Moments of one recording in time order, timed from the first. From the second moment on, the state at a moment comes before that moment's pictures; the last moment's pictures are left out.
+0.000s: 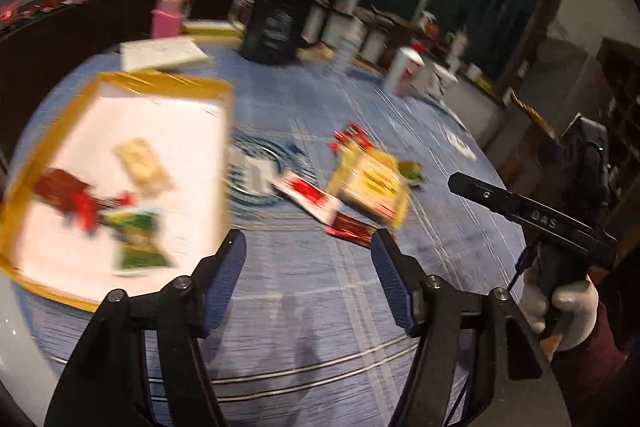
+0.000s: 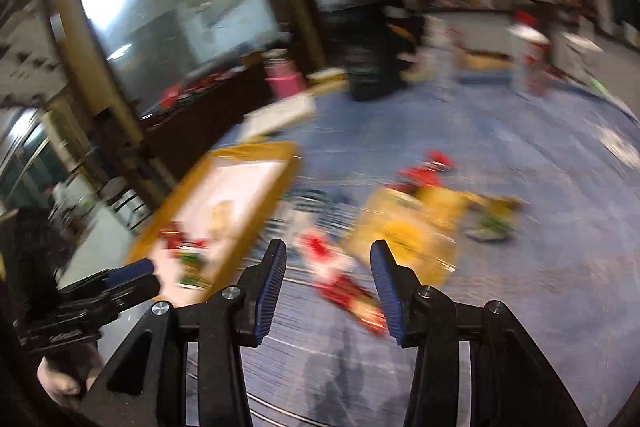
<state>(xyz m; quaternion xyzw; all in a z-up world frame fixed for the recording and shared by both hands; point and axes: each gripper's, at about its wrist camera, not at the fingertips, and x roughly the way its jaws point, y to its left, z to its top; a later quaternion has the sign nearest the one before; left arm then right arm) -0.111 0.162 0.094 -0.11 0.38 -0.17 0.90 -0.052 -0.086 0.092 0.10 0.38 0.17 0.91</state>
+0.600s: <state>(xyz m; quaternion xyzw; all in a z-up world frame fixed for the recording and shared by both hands) -0.060 0.071 0.022 -0.02 0.46 -0.07 0.89 -0.037 -0.158 0.008 0.05 0.44 0.08 0.89</state>
